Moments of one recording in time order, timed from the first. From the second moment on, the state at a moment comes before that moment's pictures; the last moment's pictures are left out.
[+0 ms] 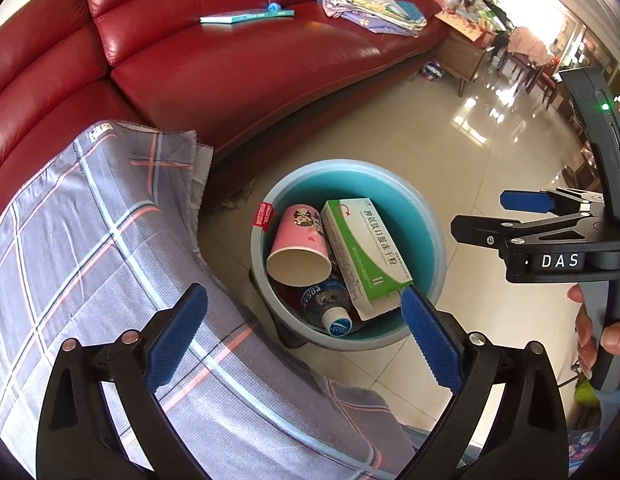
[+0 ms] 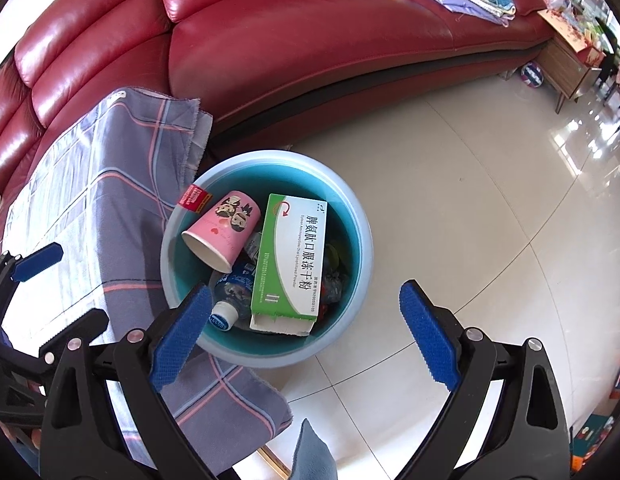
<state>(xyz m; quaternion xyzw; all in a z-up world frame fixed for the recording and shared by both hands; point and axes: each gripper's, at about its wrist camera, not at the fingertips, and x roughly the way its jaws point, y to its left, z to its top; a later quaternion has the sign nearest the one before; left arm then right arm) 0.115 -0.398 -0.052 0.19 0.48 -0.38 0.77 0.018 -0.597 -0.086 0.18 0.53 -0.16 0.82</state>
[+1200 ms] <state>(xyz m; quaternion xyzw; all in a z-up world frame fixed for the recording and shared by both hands) 0.029 -0.226 0.022 0.10 0.43 -0.30 0.85 -0.103 -0.449 -0.003 0.02 0.46 -0.15 0.88</state>
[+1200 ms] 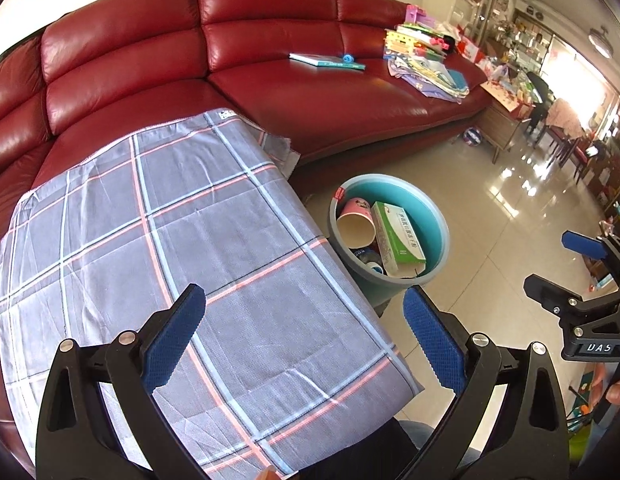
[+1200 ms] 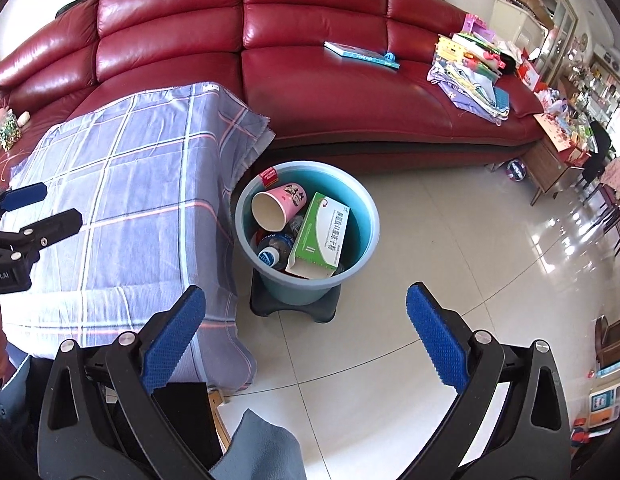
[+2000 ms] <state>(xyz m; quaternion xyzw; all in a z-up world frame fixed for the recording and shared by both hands) 0.021 -0.231 0.007 0.11 0.44 -0.29 0.84 -0.092 -0.449 -0.042 0.03 0.49 -0.14 0.86</state>
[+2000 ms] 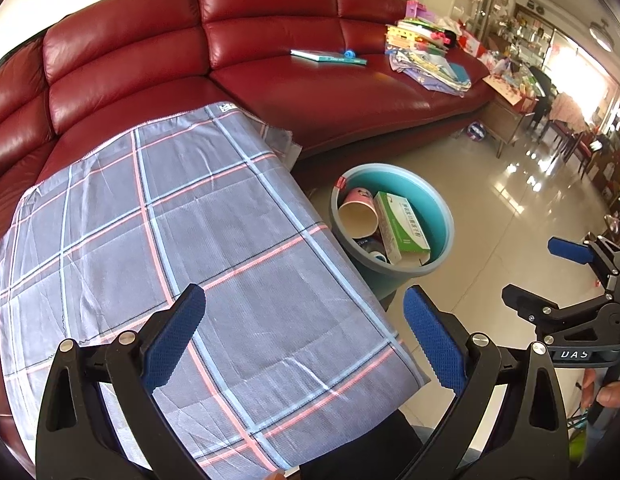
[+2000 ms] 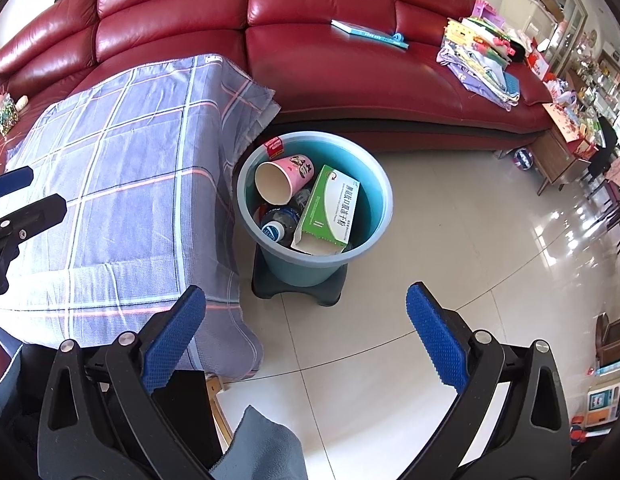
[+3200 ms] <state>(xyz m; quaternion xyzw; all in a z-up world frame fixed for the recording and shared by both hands) 0.021 -0.243 -0.011 0.15 0.43 -0.27 0.85 -0.074 -0.467 -0.059 0.05 0.50 -0.15 0.85</state>
